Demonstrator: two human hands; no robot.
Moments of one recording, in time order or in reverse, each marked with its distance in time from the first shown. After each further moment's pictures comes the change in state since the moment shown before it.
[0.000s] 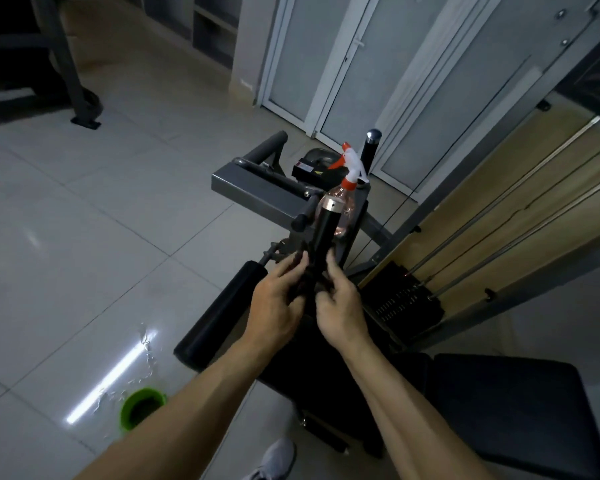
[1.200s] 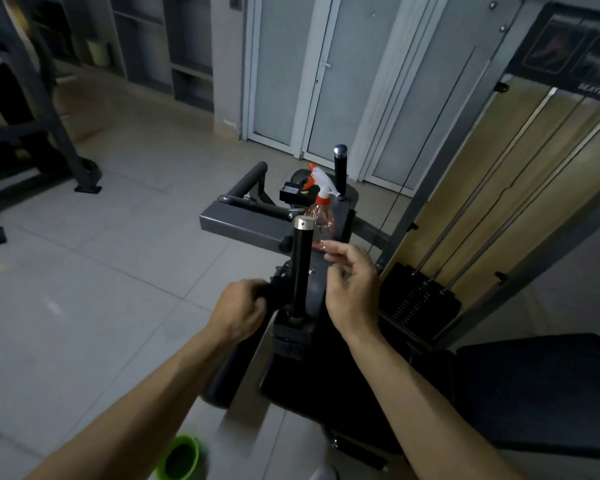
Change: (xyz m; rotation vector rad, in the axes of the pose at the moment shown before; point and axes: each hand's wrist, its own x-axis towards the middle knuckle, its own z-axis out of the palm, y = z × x) left_hand 0.048 0.017 -0.060 0.486 -0.359 -0.191; right_hand 0.004 -0.037 -0.030 0.254 0.436 -0.275
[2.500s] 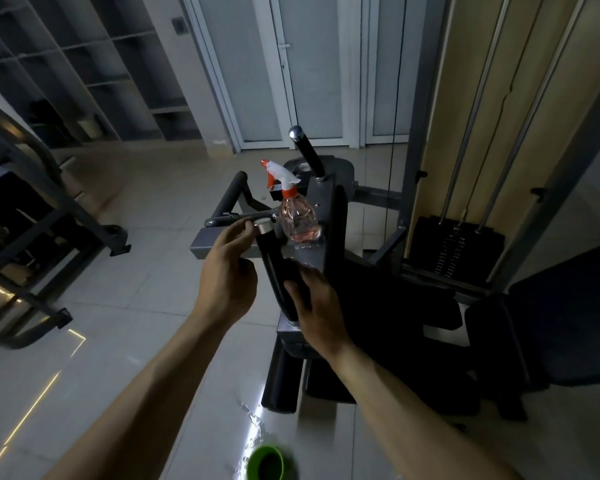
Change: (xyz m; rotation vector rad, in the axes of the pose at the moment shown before) left_hand 0.034 0.082 -0.022 0.239 0.281 0.257; right_hand -0.029 0.087 0.041 0.114 -0.169 0.094
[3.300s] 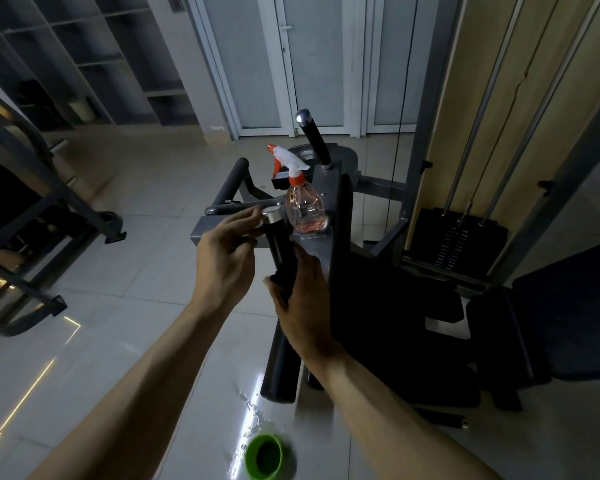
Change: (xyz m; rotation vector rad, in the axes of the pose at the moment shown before) left_hand 0.009 -0.014 -0.002 -0.480 -0.022 -0.203; right_hand 0.008 -0.002 0.049 -0.221 0.201 -0.069
